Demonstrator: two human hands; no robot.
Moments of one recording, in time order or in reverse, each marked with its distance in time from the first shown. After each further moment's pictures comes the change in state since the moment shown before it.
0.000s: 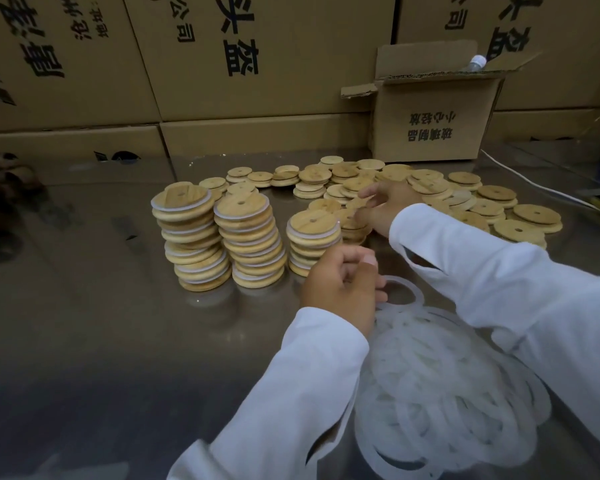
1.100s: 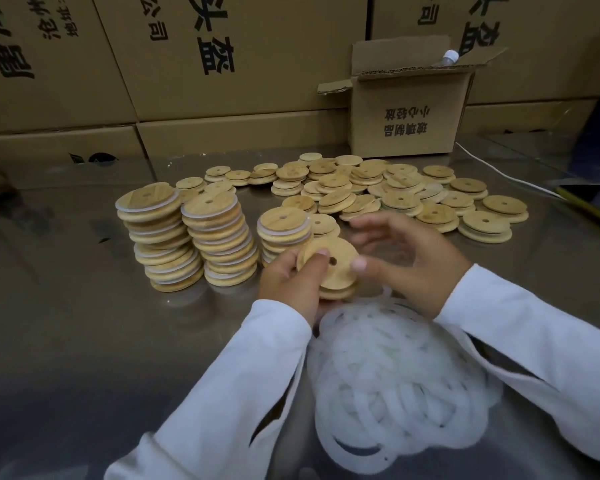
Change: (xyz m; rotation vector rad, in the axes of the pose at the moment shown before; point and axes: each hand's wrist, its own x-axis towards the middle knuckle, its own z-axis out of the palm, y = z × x) left_hand 0.010 -0.005 -0.006 -0.185 0.052 -0.207; right_hand -0.100 0.036 -0.041 0.206 -0.179 -0.421
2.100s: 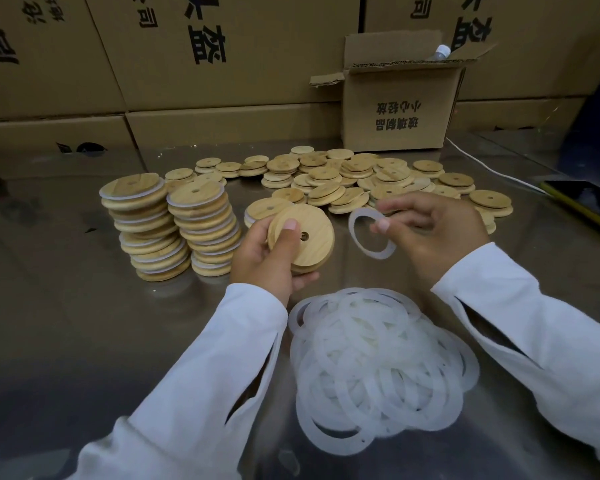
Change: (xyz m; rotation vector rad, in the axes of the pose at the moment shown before) left_hand 0.002 0.007 -0.004 -0.070 0.041 0.177; right_hand -0.004 0.004 -0.018 -0.098 0.325 0.013
